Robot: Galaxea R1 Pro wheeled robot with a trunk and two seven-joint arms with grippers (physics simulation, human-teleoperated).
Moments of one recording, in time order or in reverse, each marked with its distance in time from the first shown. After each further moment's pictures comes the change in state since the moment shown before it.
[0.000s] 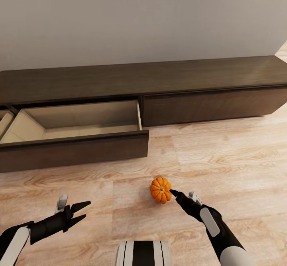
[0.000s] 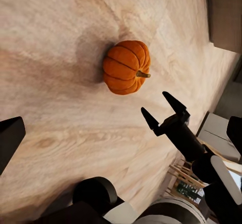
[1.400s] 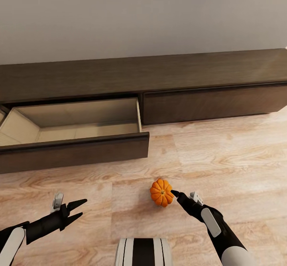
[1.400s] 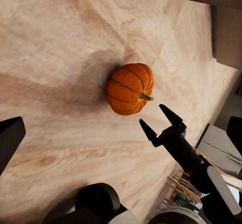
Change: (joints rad) left arm 0.000 0.000 0.049 -0.003 0.000 0.000 -0.001; right arm 0.000 -0.013 0.006 0.005 0.004 -0.001 0.000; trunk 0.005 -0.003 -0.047
